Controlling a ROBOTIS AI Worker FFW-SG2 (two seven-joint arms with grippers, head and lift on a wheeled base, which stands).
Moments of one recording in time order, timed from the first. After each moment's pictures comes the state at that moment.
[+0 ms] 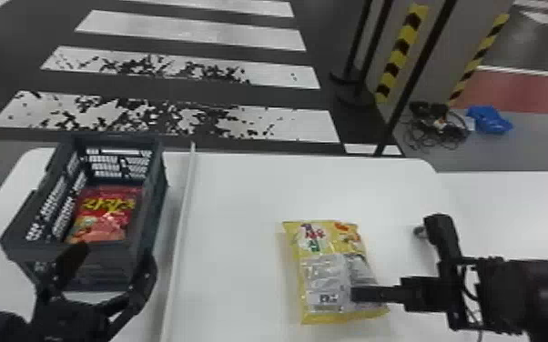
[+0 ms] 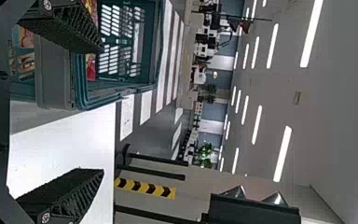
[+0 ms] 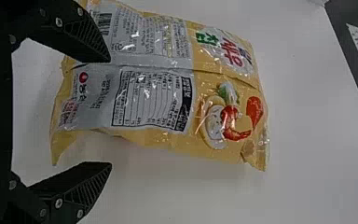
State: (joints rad) left arm 0.54 0.17 -0.10 -1.87 0.21 -0.21 -0.11; right arm 0.07 -0.35 -0.19 -1.84 -0.26 1.40 0.58
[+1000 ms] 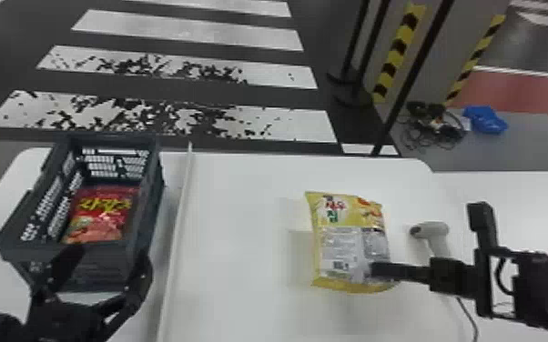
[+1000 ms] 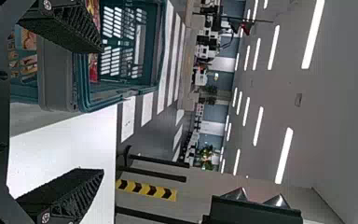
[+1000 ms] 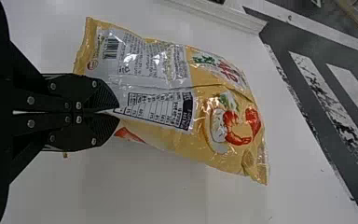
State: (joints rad) left arm 0.54 0.17 -0.11 -1.87 0.21 -0.21 -0.10; right arm 0.06 -0.35 -0.39 -1.81 -0.36 1.39 0.71
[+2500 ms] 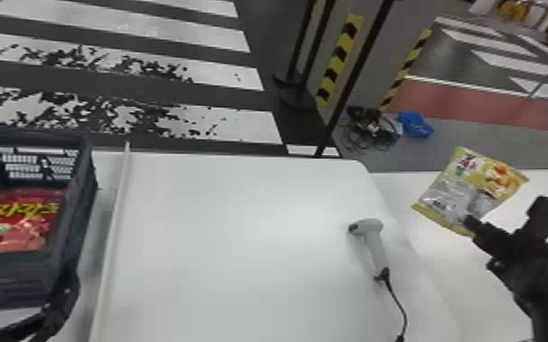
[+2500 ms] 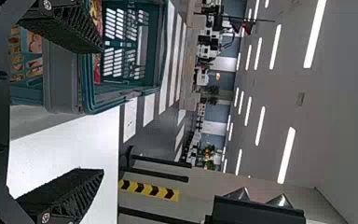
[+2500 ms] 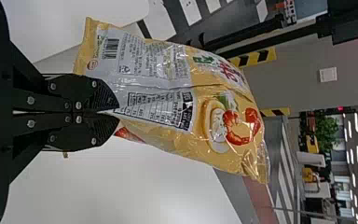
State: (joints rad) left arm 0.54 0.17 -0.10 -1.86 0.21 -0.21 -0.10; right arm -0.15 -0.46 -0.70 -1.17 -0.30 0.52 0.17
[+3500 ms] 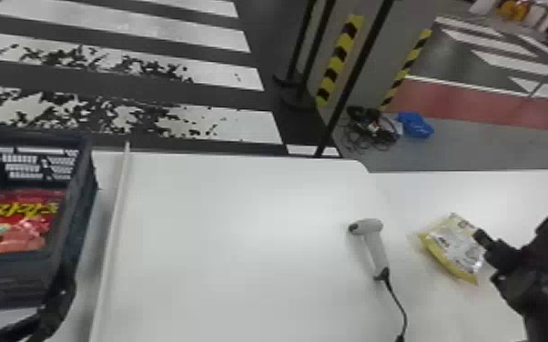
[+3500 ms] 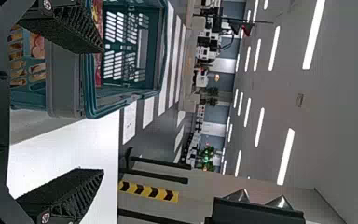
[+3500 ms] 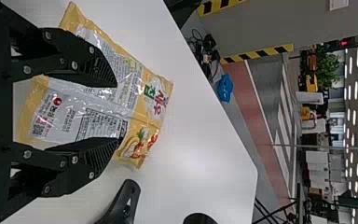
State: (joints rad) left arm 0.55 0.18 -0.10 -1.86 0.22 -0.22 -0.10; right arm -0.19 -0.49 -0.71 -0.96 -0.33 0.34 -0.02
